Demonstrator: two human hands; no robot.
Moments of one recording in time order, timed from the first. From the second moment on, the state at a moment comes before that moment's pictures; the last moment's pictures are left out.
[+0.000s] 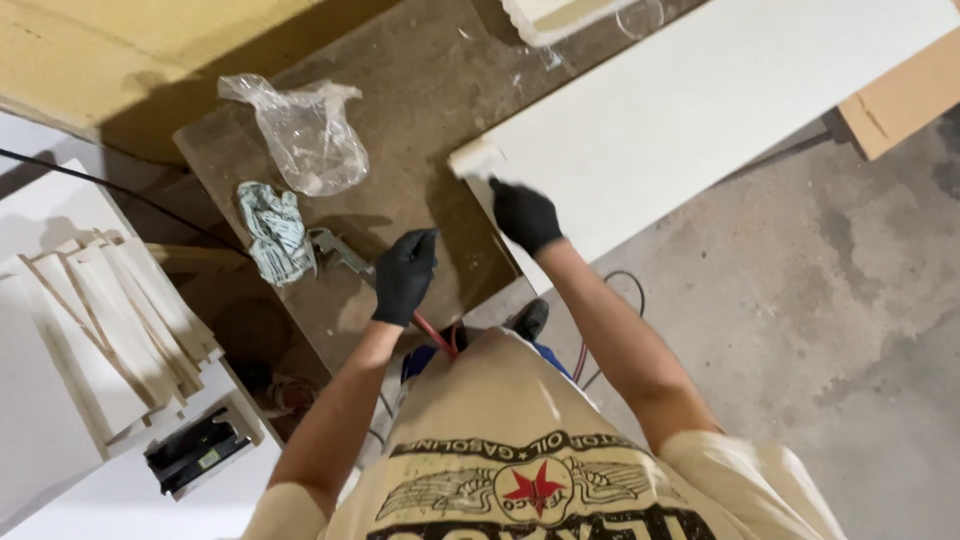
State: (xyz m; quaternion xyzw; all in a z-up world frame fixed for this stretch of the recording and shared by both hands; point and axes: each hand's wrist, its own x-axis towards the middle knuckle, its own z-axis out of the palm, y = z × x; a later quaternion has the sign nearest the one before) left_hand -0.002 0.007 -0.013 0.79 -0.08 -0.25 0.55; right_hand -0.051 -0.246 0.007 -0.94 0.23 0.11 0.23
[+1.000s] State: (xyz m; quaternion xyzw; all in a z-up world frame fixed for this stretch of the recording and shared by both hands) left_hand 0.000 -0.036 0.015 0.83 -0.11 -0.24 0.49; right_hand -0.318 -0.228 0.025 -0.96 0.21 -0.03 0.17
